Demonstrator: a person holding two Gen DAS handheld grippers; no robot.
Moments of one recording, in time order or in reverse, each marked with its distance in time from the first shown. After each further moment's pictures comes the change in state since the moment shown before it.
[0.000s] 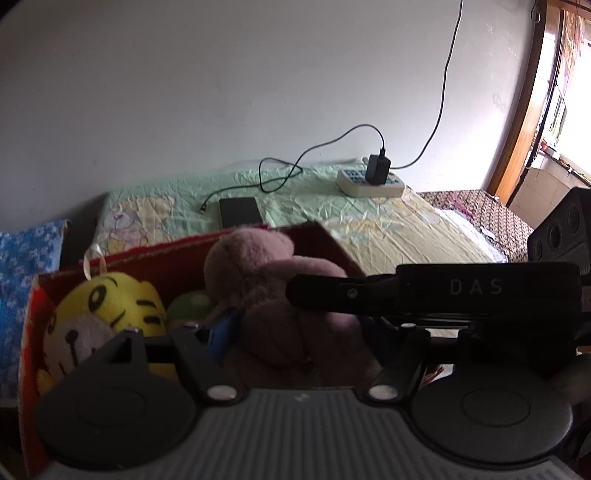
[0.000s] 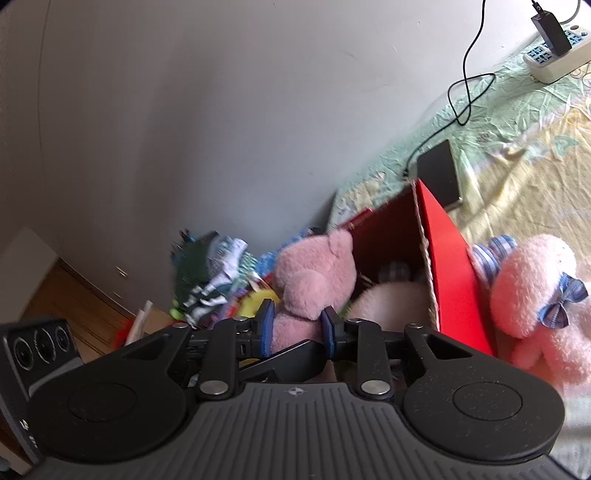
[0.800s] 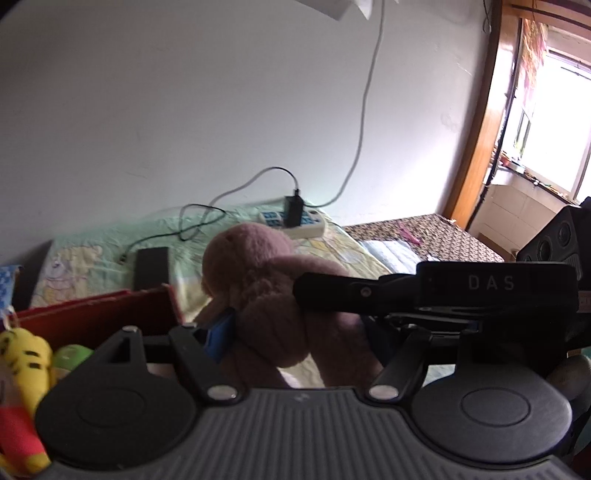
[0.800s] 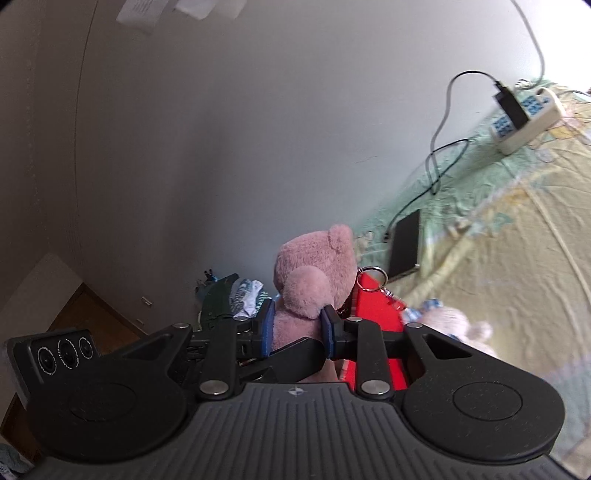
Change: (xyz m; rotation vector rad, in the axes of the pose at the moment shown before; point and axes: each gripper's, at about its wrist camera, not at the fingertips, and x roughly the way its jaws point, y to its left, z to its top) left arm -0.018 -0.132 0.034 0.036 -0.117 -0.066; right arm -0.133 -0.033 0.051 0.008 -0.108 0.091
